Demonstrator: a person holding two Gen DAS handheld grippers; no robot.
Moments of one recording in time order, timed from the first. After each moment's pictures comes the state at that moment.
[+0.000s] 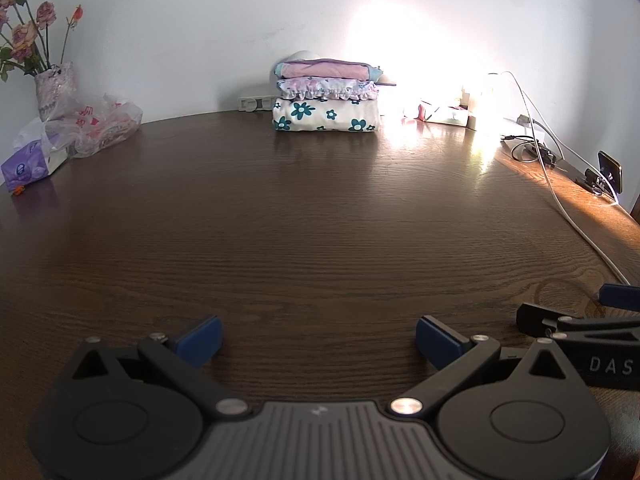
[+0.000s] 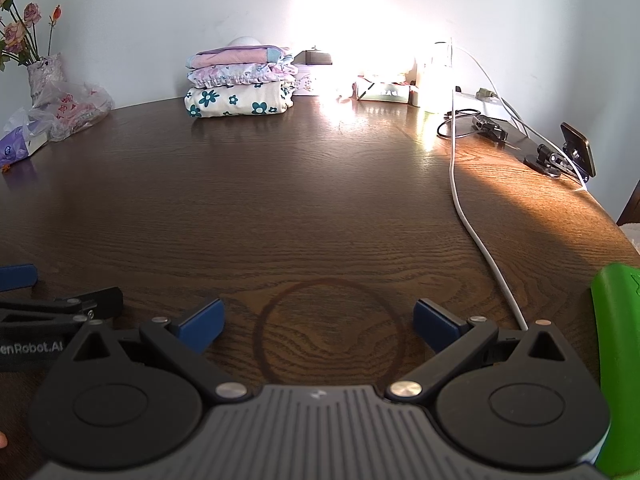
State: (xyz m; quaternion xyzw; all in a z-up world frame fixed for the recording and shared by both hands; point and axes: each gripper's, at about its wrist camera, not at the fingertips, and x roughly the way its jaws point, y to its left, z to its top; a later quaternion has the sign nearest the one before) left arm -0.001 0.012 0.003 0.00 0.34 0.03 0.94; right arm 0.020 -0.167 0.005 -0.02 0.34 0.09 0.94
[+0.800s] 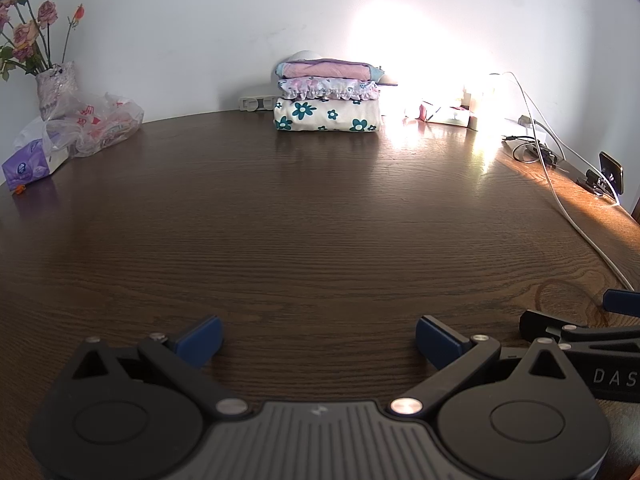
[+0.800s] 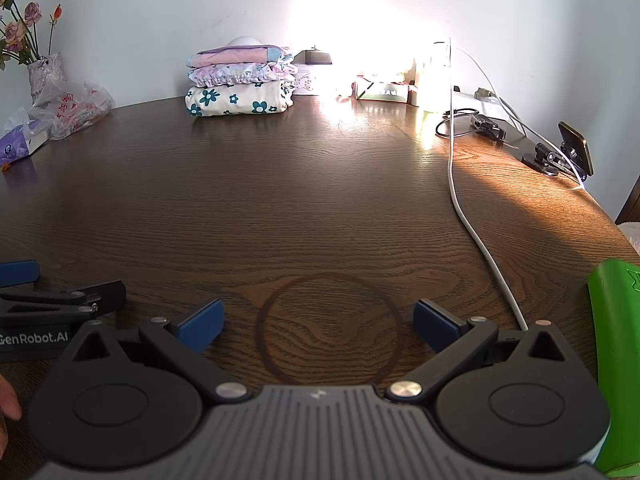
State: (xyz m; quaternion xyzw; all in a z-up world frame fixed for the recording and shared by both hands) left arm -0.001 0.012 0.003 0.00 0.34 0.03 0.94; right arm 0.019 -0.166 0.004 -0.03 0.34 0.09 0.94
